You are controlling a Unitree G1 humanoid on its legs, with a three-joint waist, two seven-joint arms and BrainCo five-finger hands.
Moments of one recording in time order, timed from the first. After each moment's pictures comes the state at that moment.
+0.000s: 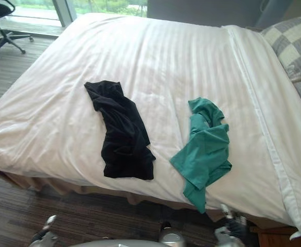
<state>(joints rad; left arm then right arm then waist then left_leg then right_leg) 0.19 0.24 0.81 1.01 -0.78 -0.11 0.19 0.15 -0.20 -0.76 0.89 0.65 -0.34 0.05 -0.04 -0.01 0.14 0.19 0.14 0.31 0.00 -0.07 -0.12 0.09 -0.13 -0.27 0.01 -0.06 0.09</state>
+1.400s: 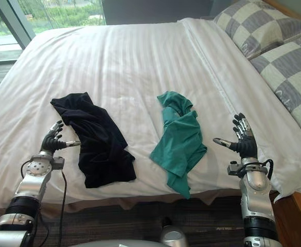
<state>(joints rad) -0.25 0.47 0.05 0.54 -0.01 -0.06 0.05 -0.06 -0.47 -0.25 0.29 0.25 -0.27 0.11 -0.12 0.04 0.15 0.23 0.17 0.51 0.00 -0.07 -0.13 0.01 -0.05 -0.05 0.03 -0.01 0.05</state>
